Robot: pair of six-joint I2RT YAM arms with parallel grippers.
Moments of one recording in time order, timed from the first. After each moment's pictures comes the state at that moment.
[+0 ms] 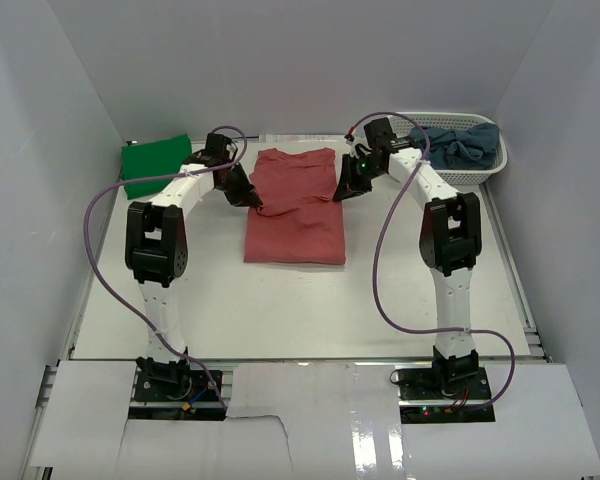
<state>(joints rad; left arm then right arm) -0.19 2.11 1.72 -0.63 0.34 -0.67 0.31 2.25 2.00 -0.81 -0.56 0.21</state>
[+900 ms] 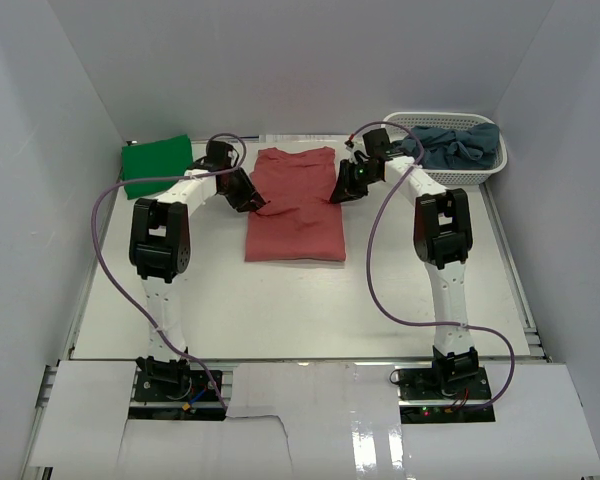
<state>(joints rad) -0.19 2.17 1.68 -0.51 0.31 -0.73 0.29 2.38 2.00 -0.63 -0.59 0.25</state>
